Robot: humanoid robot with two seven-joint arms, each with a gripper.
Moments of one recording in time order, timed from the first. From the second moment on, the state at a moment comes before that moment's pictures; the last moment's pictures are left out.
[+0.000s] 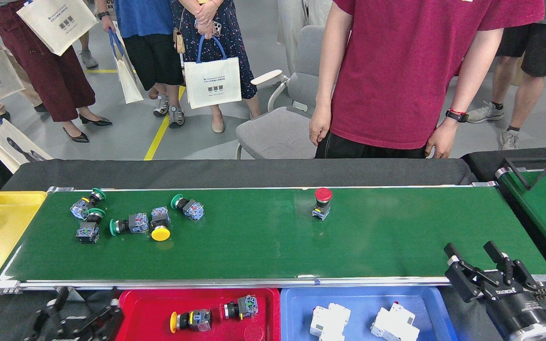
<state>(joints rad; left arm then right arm) 0.18 0.03 0.45 -1.55 -1.61 -0.36 0.02 0.03 -0.08 -0.31 -1.55 1.20 -0.33 0.12</state>
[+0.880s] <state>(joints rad) -0.22 0.07 0.36 -1.24 -1.62 -0.45 -0.11 0.22 -0.02 -0.12 -1.68 1.31 -0.21 -0.08</state>
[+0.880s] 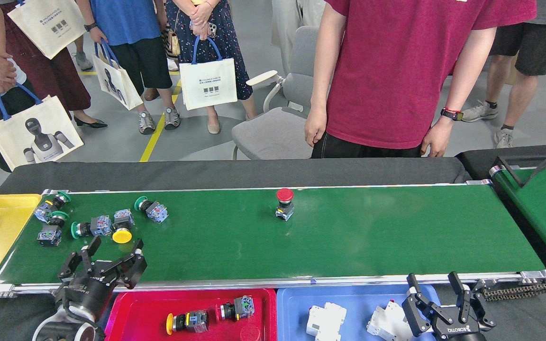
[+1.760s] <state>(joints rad) -0.52 0.19 0.22 -0.69 -1.61 -0.14 0.05 0.19 0.05 -0.05 -1.68 1.39 -0.07 -0.02</state>
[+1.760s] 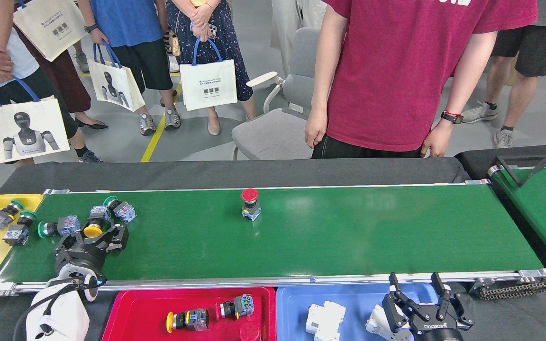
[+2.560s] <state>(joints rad) 0.25 0.18 0.18 -1.68 -1.56 -0.78 0.10 0.17 0.05 -0.05 -1.68 1.39 -0.04 0.02</state>
